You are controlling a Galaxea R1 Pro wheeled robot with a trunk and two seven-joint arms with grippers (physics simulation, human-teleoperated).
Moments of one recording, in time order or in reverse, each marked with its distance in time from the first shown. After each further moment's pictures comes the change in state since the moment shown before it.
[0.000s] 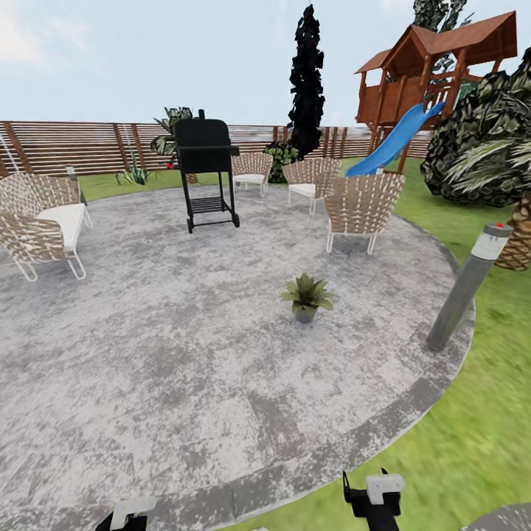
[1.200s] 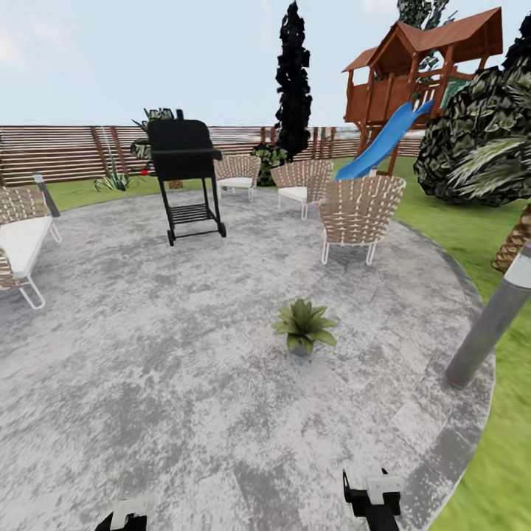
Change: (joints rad) left arm 0.000 0.000 0.000 0.000 0.000 0.000 0.000; right arm 0.000 0.000 0.000 0.000 0.000 0.000 0.000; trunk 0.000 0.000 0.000
